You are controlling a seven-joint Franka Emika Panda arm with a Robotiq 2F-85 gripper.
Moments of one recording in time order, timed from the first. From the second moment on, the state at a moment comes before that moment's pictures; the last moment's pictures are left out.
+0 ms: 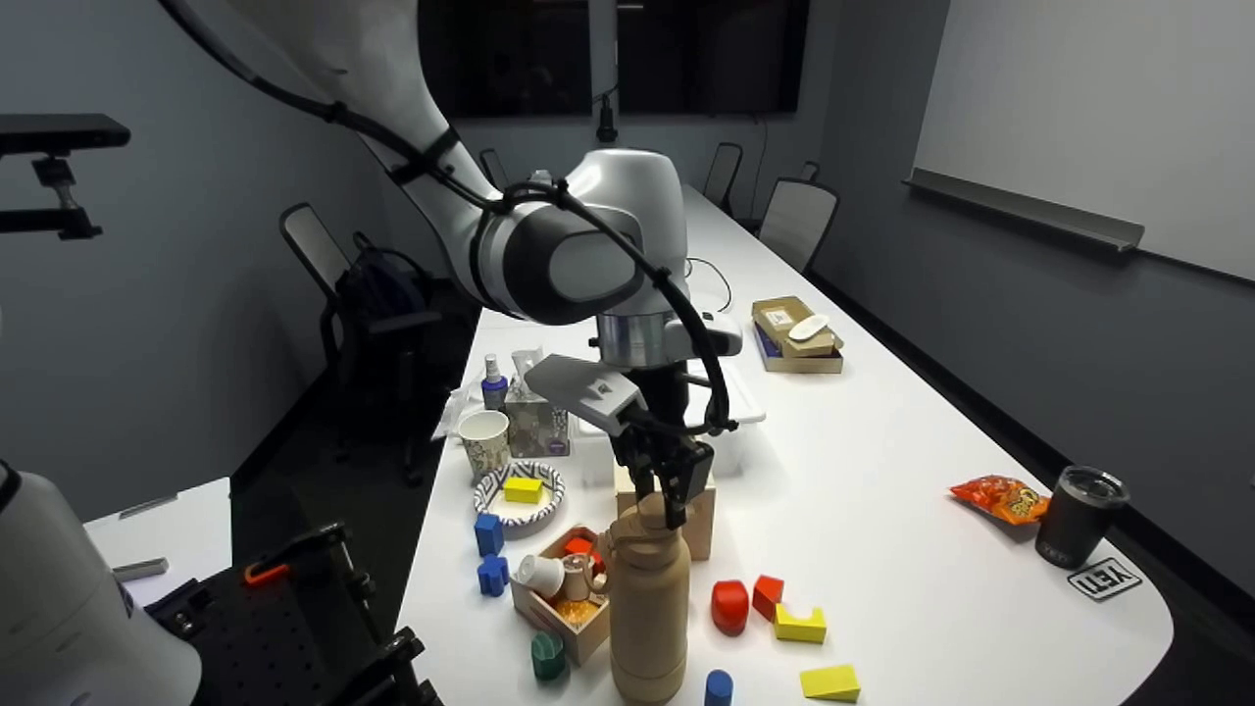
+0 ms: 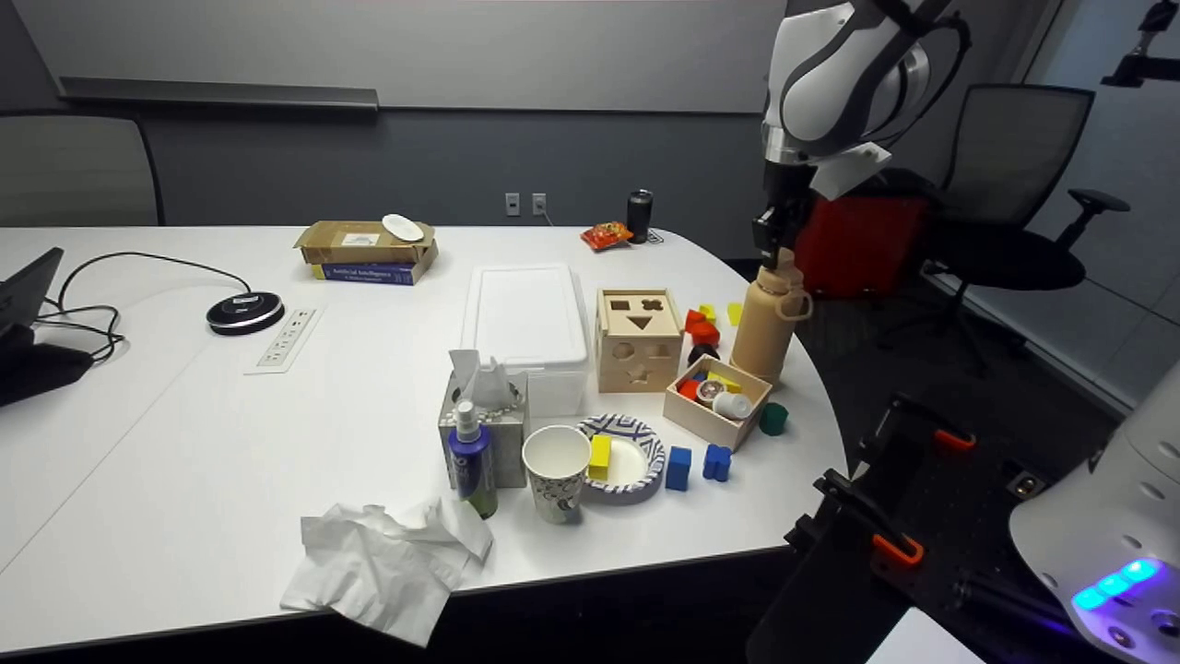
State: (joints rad) arm -0.18 0.18 -0.23 -2.41 -0.28 2.62 -0.07
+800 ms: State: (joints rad) arm -0.19 0.18 -0.21 -2.40 -0.24 2.60 -0.31
